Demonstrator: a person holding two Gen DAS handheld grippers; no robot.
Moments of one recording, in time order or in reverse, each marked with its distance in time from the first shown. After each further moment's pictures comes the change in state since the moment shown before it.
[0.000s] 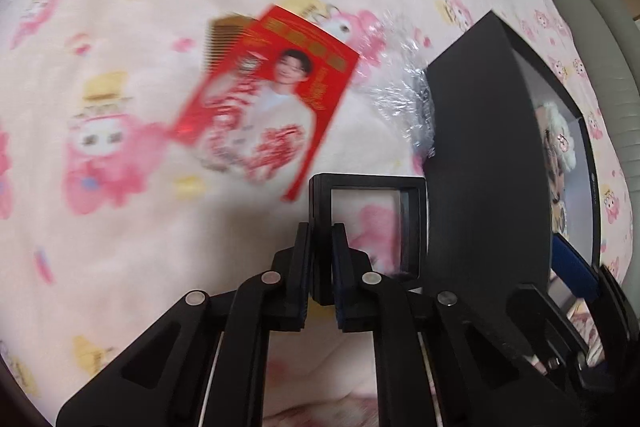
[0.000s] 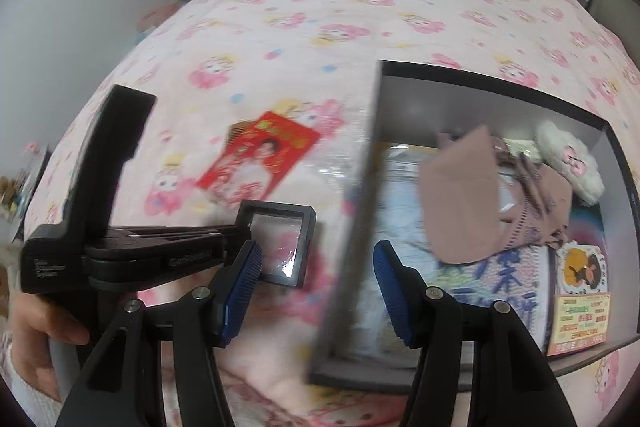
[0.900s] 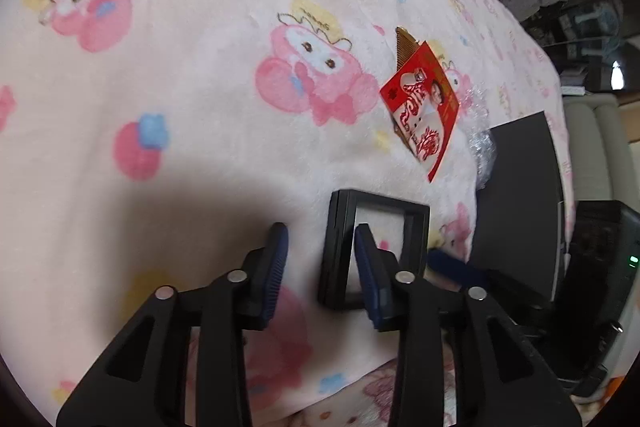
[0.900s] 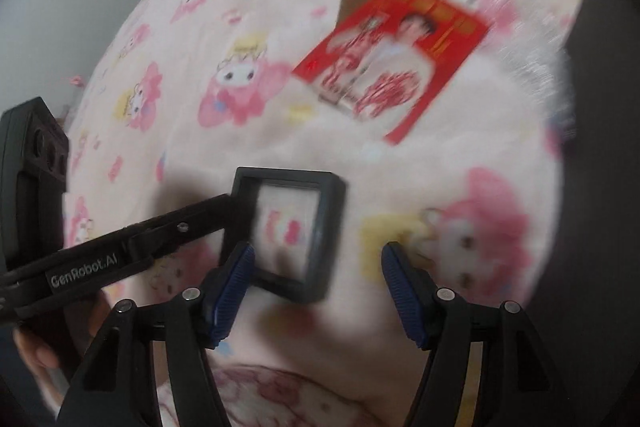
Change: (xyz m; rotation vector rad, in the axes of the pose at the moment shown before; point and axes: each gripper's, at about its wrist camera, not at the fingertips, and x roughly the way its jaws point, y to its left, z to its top) left arm 0.004 0.121 -0.046 -0.365 -0.072 -0.199; right arm 0.120 0.064 -0.004 -0.037 0.358 0.284
